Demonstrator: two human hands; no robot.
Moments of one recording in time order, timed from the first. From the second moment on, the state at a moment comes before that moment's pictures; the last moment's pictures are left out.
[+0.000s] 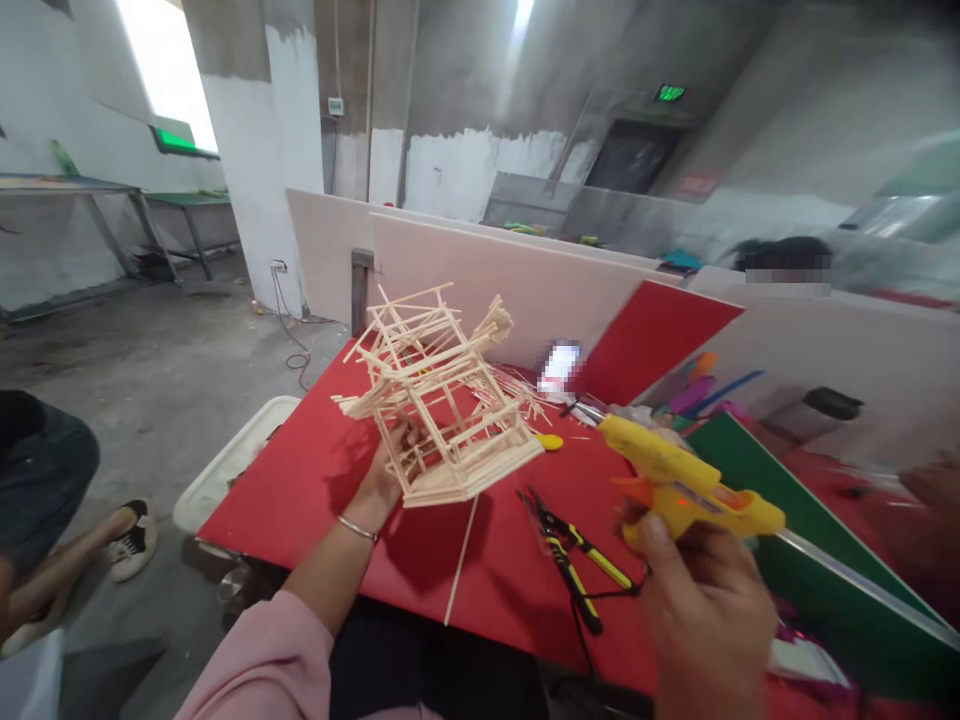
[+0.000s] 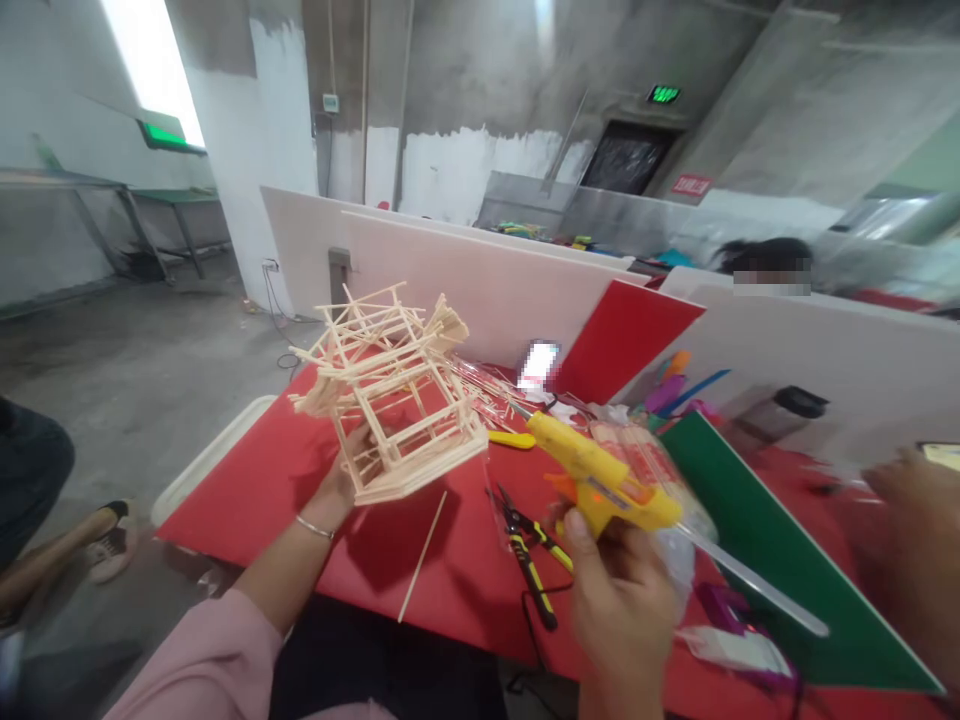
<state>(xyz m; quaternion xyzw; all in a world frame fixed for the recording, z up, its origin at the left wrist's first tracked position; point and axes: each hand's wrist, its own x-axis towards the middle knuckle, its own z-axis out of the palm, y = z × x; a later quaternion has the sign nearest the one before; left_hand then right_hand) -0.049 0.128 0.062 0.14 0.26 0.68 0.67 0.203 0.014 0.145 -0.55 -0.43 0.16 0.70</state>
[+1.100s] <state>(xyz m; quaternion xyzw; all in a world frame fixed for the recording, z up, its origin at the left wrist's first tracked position) -0.017 0.156 0.108 0.20 0.31 0.82 0.44 0.142 0.029 0.155 -0.46 -0.68 -0.15 0.54</state>
